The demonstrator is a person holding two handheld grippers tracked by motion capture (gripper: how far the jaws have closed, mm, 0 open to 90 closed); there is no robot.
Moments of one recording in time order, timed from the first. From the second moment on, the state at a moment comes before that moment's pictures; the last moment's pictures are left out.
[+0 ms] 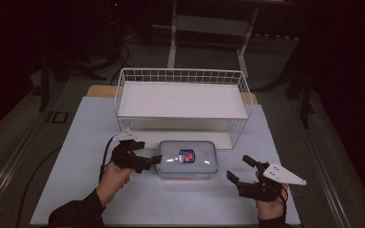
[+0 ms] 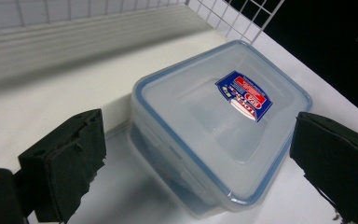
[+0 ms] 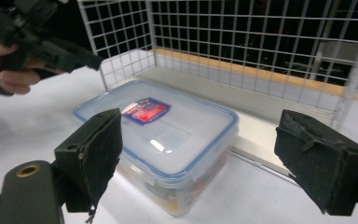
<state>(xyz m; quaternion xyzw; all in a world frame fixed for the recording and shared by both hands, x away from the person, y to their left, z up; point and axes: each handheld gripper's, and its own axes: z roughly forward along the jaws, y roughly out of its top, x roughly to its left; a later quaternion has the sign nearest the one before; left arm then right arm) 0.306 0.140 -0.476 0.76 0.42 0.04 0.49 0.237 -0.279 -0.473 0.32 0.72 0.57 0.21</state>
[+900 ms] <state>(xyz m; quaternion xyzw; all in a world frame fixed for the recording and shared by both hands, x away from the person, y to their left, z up) 0.332 0.137 -0.498 0.75 0.44 -0.10 0.49 0.275 -0.240 -0.467 0.32 0.77 0.51 0.21</state>
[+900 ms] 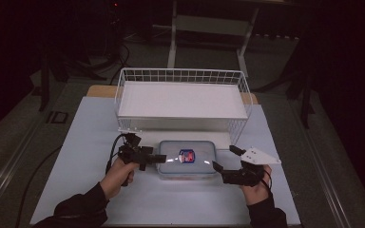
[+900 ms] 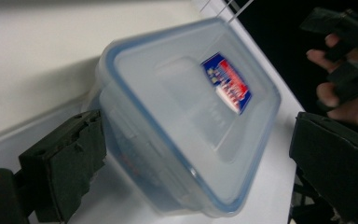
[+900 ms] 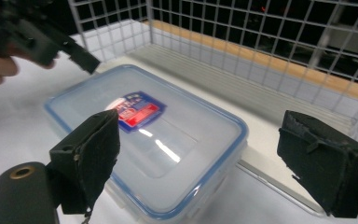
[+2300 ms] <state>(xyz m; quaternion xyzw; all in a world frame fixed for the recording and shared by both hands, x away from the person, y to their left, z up) 0.334 0.149 -0.517 0.74 0.43 -0.21 0.48 0.309 -0.253 -0.498 0.42 0.77 0.48 0.00</state>
